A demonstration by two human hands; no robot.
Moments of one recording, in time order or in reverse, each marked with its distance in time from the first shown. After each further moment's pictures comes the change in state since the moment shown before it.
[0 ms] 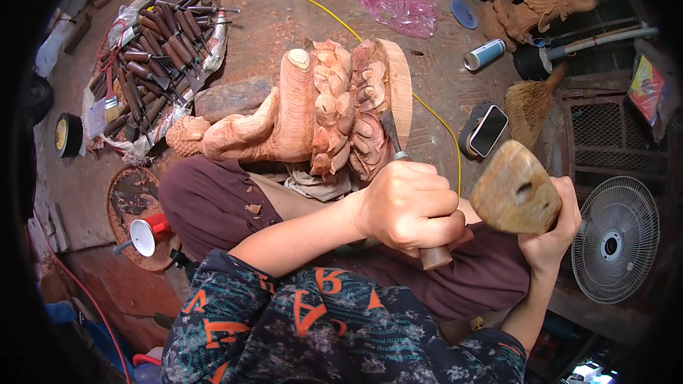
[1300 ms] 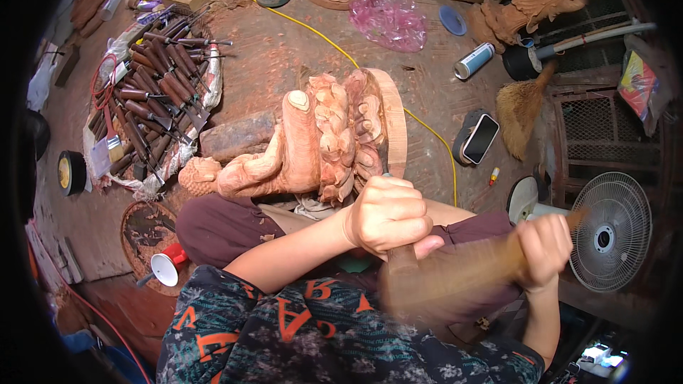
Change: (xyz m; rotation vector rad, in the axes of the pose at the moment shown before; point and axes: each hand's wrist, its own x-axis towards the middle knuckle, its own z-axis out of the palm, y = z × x) left_hand 0.017 -0.031 -0.035 -0.160 0.088 -0.076; right_hand 0.048 -0.028 -0.034 -0.187 -0.298 -0.387
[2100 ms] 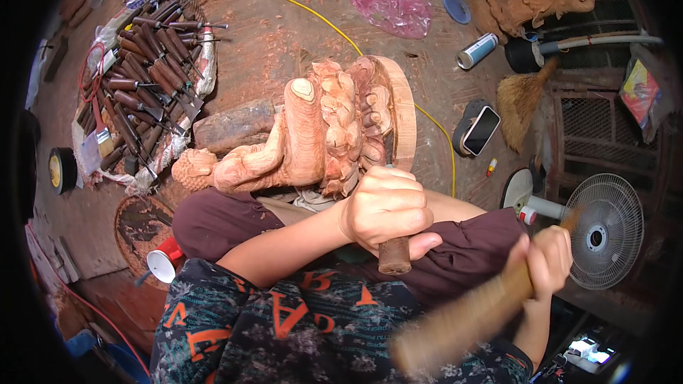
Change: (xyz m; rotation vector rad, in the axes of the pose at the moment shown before) left_hand 0.001 -0.003 -0.018 -0.099 0.078 -0.092; right_hand 0.013 -0.020 0.010 0.089 0.227 0.019
